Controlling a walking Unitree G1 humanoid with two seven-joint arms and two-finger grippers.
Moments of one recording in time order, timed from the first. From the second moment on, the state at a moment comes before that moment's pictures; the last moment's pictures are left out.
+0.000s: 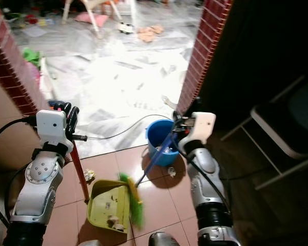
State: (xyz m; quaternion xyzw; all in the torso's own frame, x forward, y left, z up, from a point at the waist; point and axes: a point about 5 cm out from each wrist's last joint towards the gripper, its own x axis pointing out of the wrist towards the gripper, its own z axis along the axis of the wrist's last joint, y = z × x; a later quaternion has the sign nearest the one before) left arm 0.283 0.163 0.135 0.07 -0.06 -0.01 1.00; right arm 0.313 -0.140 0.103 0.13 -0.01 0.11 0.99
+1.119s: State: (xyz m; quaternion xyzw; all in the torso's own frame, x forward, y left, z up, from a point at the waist) left arm 0.279 0.157 0.125 0.07 -0.04 -0.02 1.00; right arm 0.292 -0.205 0.072 -0.18 0.06 -0.01 0.98
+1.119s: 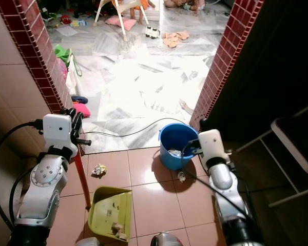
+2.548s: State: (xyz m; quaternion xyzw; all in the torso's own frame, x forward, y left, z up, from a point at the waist) left arm 0.277 0.158 0.124 0.02 -0.02 0.00 1.00; right arm 0.332 -0.136 0.132 0.02 -0.09 0.16 0.98
